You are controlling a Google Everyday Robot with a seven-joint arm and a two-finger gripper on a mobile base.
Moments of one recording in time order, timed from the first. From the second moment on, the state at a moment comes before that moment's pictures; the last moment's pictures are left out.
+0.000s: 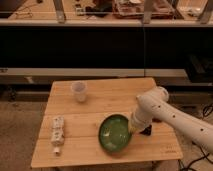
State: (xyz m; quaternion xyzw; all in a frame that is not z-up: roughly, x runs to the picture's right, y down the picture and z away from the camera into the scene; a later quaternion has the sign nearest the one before) arm 0.134 0.221 0.733 -0.19 -0.33 -0.63 0.68
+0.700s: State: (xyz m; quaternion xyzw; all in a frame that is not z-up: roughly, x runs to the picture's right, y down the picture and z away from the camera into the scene) arm -0.015 0.238 0.777 -0.10 -0.47 -0.69 0.55
